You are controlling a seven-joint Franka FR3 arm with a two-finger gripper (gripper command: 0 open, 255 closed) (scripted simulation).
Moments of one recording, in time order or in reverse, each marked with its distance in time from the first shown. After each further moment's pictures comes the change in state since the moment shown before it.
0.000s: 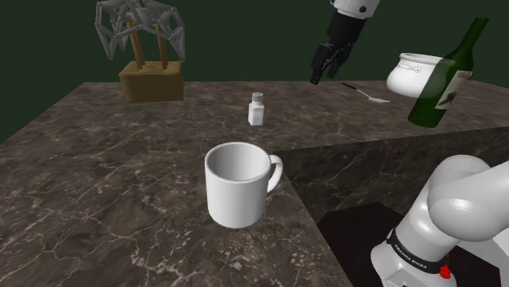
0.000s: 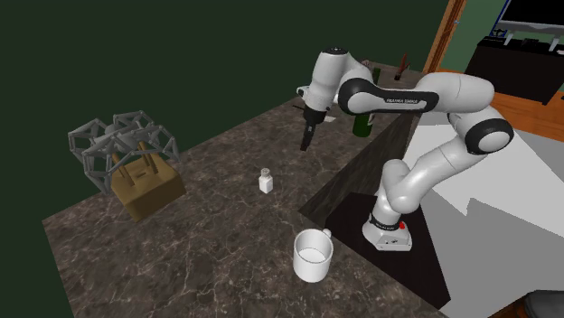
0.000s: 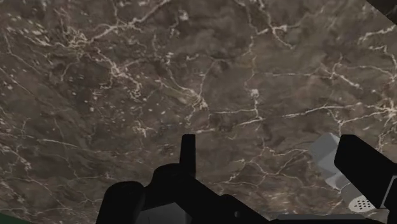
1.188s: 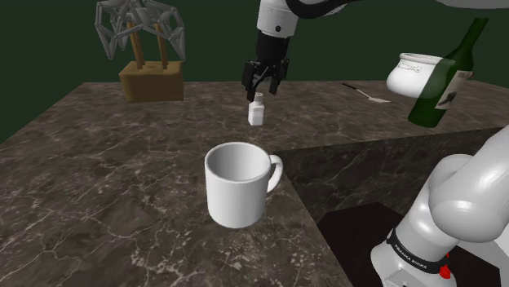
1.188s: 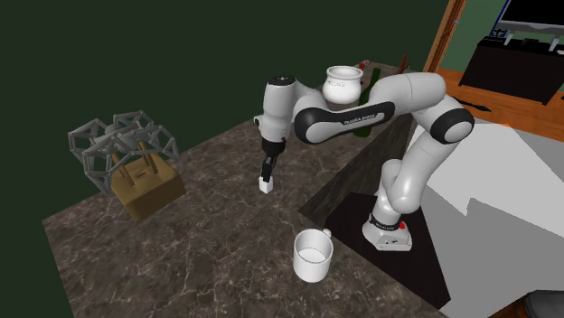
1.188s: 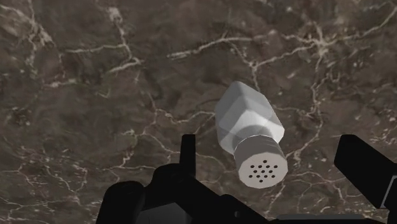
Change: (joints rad) arm 0.047 0.405 0.183 0.227 0.039 0.118 0.226
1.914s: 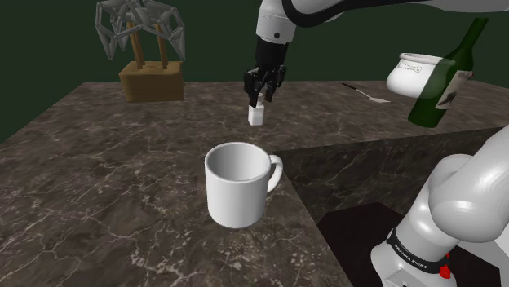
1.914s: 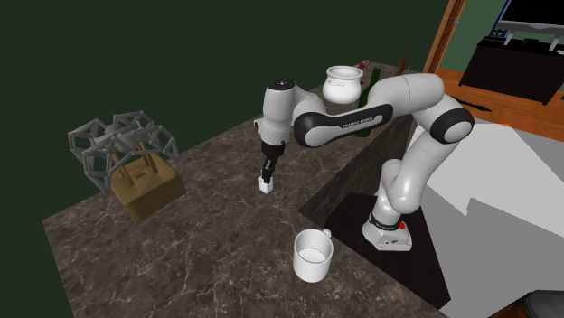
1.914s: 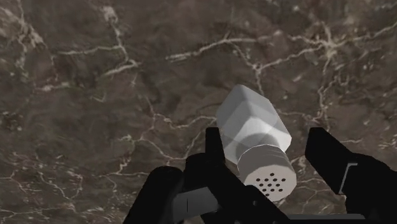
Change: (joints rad) arm 0.000 0.002 0.000 -0.030 0.000 0.033 0.000
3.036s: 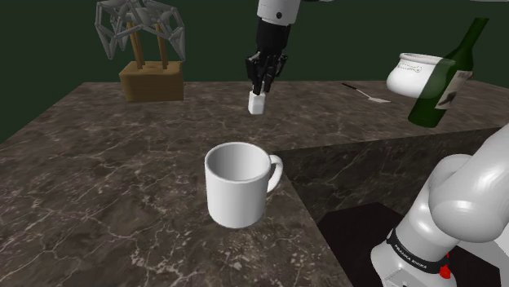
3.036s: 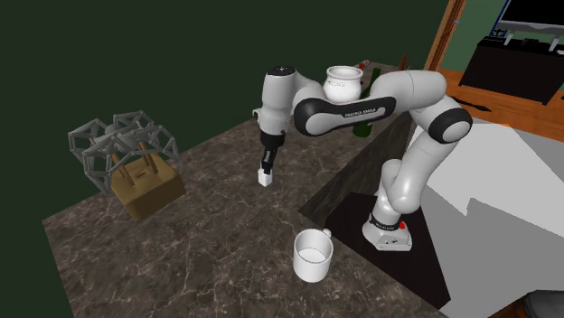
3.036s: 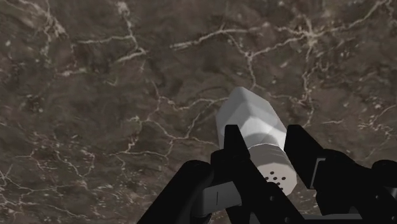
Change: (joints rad) arm -0.002 0.012 -0.001 0.105 -0.003 -0.093 -0.002
